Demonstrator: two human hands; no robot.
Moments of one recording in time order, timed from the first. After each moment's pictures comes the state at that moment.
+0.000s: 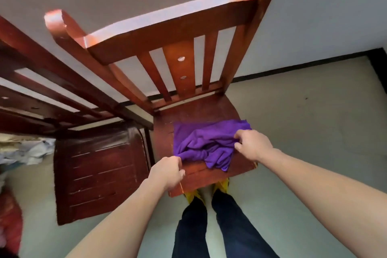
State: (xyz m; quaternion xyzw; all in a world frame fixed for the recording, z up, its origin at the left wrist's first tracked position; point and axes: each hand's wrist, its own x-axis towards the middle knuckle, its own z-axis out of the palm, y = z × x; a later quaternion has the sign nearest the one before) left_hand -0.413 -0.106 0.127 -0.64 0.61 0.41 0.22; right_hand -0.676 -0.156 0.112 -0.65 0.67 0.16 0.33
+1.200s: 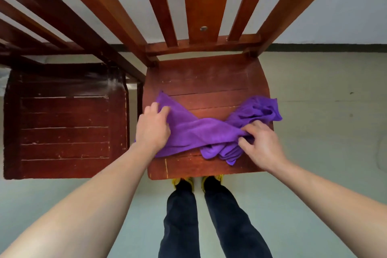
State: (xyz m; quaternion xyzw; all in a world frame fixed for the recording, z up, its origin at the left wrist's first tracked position) left_hand -0.399 -0.114 -0.057 -0.75 0.61 0.24 0.09; right_hand -0.687 -0.127 -0.039 -0.70 0.62 0.02 0.34
